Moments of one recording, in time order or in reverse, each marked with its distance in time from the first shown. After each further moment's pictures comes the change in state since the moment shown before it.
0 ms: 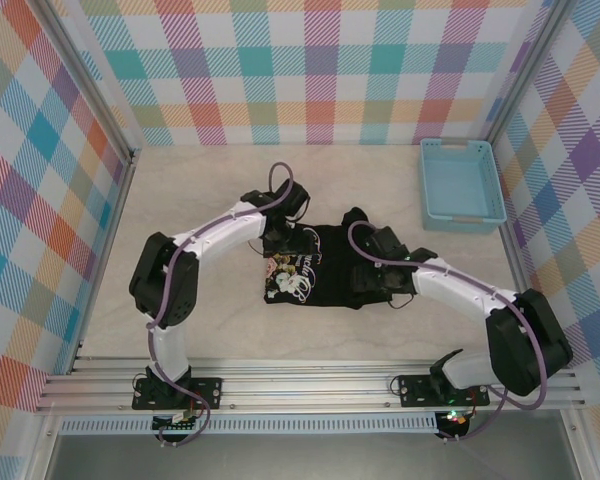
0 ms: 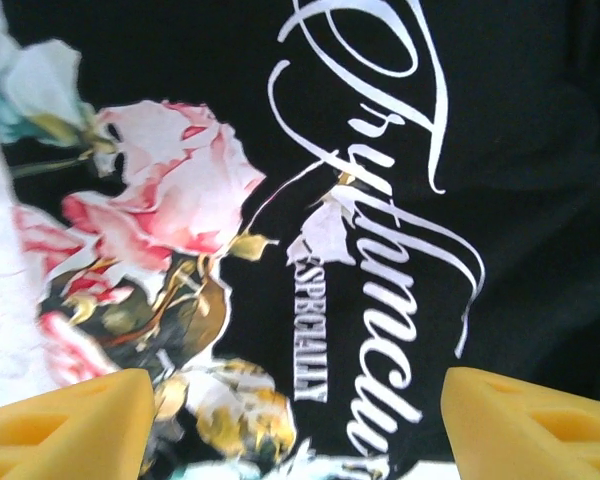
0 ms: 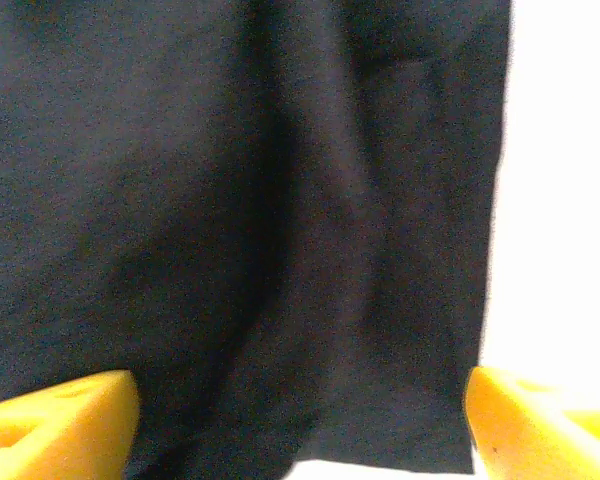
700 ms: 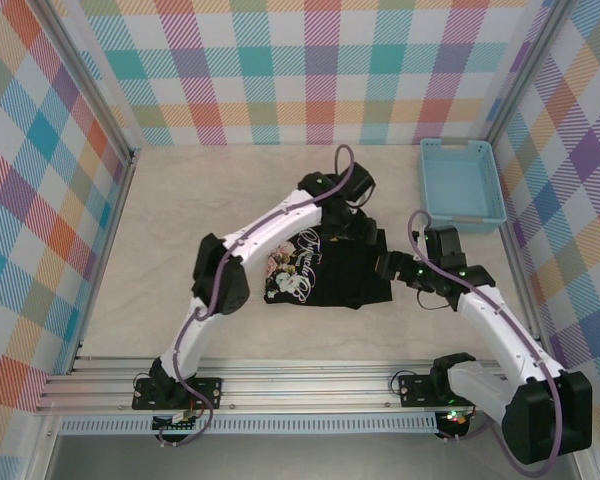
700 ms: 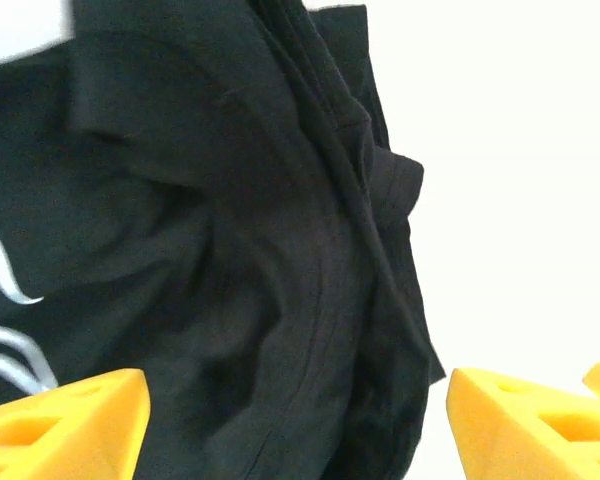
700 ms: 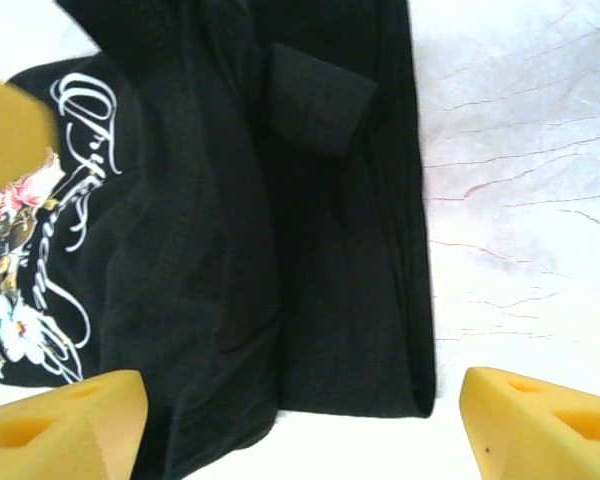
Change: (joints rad) left arm -0.183 0.331 0.731 -0.266 0.018 0.020; right arm -0.282 -0.373 -0.101 0.004 -0.338 -0.044
